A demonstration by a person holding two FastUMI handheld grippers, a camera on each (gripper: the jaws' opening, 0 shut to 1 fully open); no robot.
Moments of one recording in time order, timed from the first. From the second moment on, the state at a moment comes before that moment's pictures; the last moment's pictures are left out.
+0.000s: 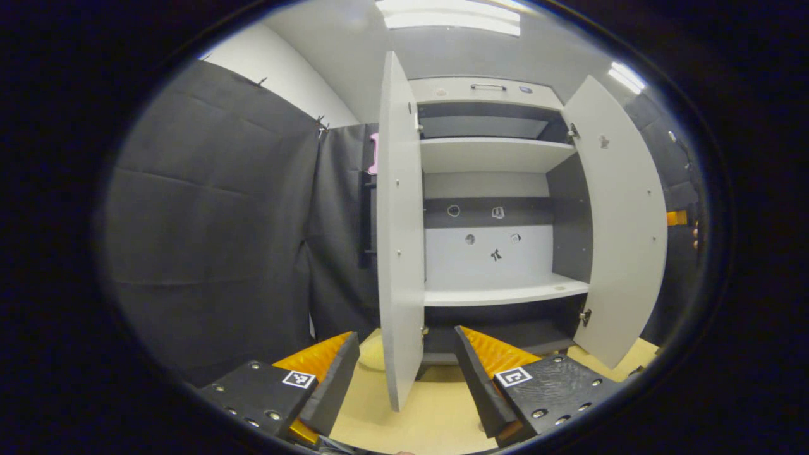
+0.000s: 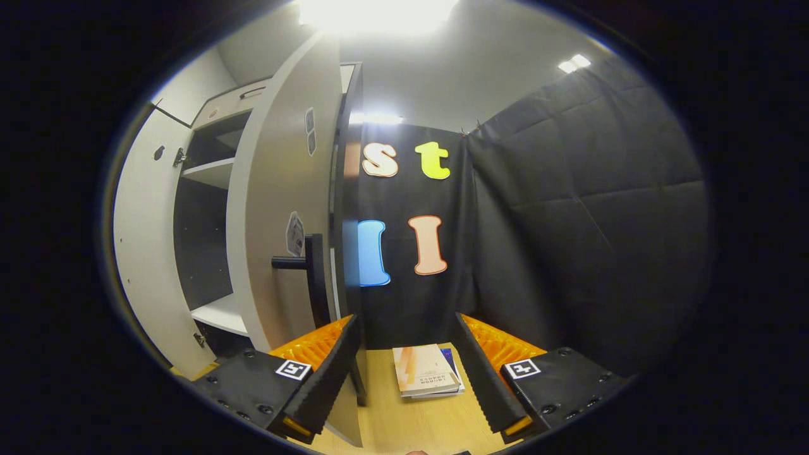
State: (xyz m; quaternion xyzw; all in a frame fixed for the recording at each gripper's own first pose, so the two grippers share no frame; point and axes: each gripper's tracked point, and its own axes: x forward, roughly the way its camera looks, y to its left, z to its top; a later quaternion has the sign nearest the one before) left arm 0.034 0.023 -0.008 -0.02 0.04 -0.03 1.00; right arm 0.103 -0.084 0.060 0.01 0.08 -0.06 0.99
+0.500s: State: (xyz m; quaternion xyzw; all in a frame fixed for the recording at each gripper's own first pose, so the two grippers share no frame) left arm 0.067 0.067 -0.014 -0.02 0.03 -0.03 1.00; right arm 0.097 -0.066 0.062 0.01 0.09 -0.09 0.99
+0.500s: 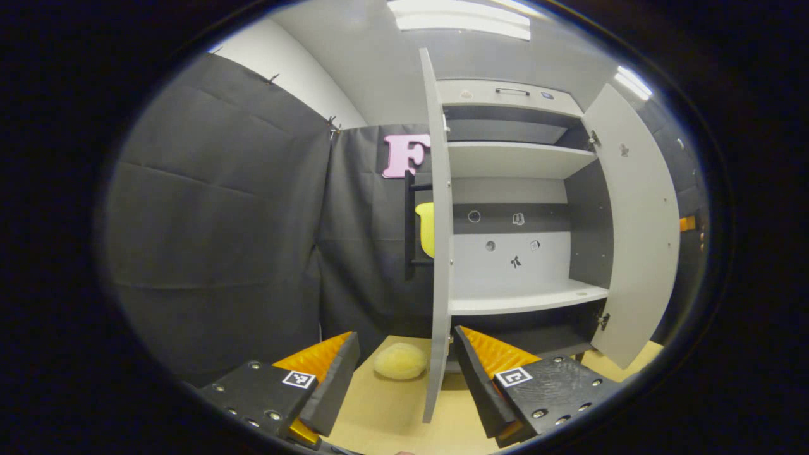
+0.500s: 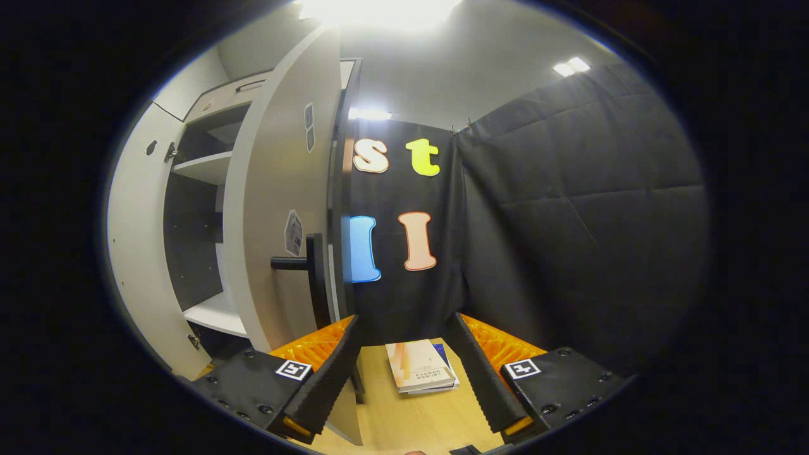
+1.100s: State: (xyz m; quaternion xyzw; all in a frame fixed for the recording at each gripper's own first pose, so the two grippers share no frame) left arm 0.085 0.100 -0.021 -0.02 0.02 -0.04 1.00; right arm 0.103 0.013 0.063 0.02 0.09 -0.04 1.00
